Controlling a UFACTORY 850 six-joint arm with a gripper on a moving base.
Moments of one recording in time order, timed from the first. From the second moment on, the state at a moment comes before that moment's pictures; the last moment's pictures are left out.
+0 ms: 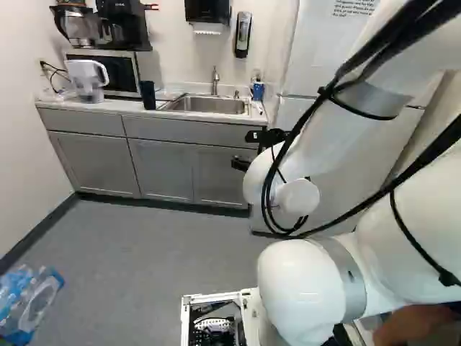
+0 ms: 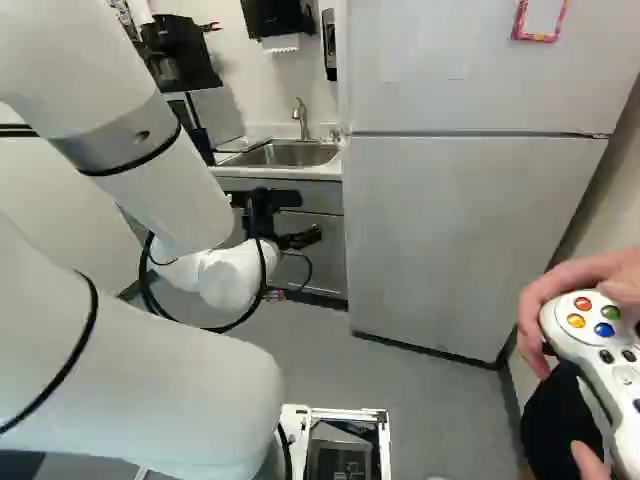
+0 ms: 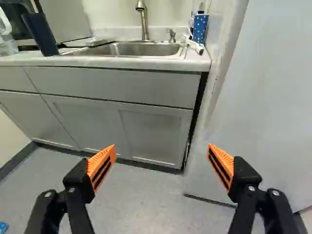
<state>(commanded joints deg) 0.0 16.0 -5.0 0.0 50.0 0.0</state>
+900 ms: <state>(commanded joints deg) 0.0 17.7 -6.5 0.0 50.0 0.0</state>
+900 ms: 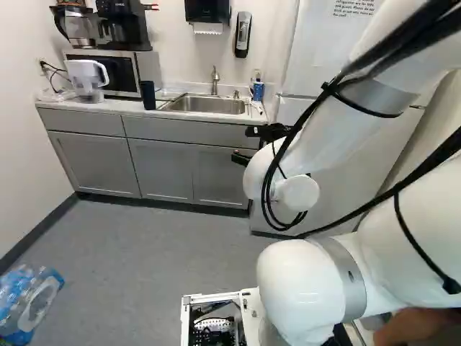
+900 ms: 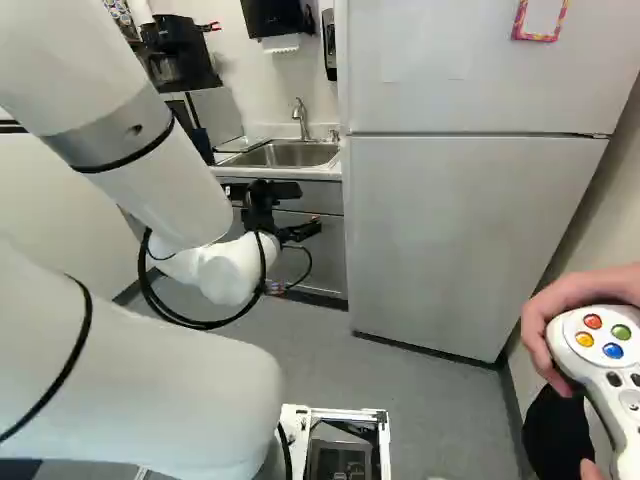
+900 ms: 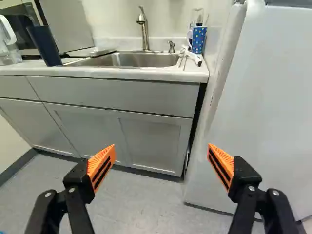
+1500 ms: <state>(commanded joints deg) -0.4 19.4 -9.4 0.0 50.0 0.0</state>
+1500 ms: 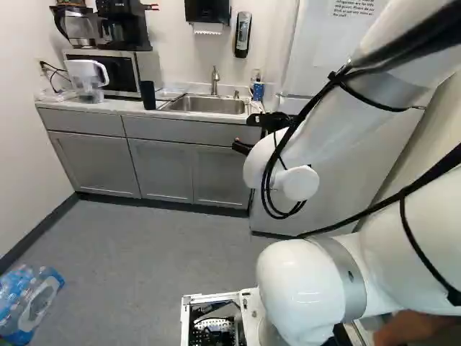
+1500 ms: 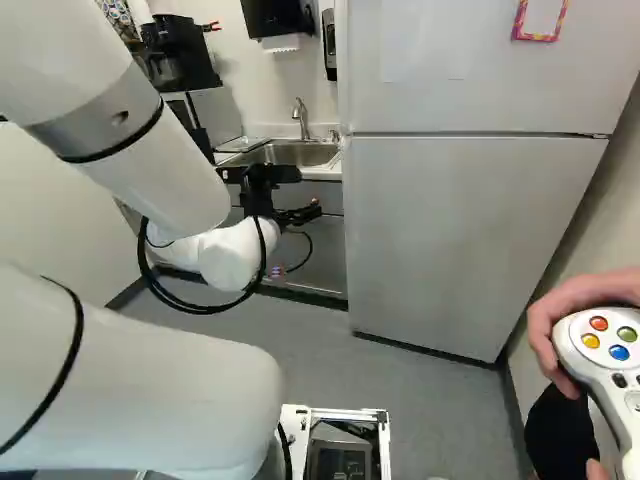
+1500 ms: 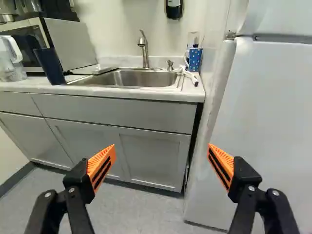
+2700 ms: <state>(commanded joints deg) -1.7 19.3 -17.6 0.0 50.0 0.0</state>
